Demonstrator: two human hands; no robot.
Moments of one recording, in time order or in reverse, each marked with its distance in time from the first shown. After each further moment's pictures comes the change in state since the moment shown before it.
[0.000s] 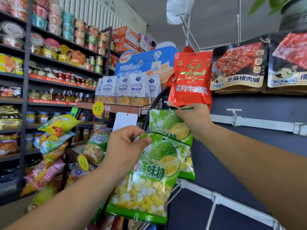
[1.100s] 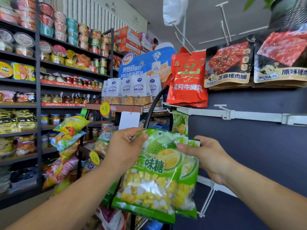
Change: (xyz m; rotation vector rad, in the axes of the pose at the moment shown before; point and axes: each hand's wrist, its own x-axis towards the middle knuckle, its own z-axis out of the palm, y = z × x) left_hand -0.029 0.023 -0.018 0.135 -0.023 0.022; right_hand -0.130 0.023 -0.070 0.376 -0.481 0.218
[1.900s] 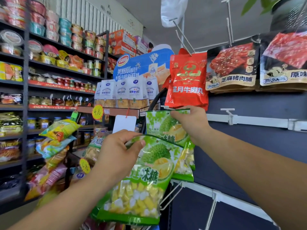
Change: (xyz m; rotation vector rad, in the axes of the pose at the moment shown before) left_hand 0.017 -0.015 -0.002 0.092 -0.033 0.087; right_hand 0.120 -0.036 0.019 -0.245 0.416 -0.250
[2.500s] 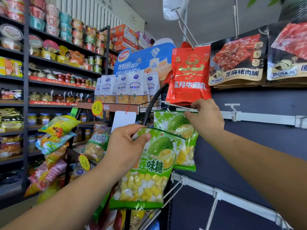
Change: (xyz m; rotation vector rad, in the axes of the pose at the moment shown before) left_hand 0.014 -0.007 0.023 -0.170 -0.038 -0.059; right_hand 0.024 0.025 -0.029 -0.824 0.170 -0.224
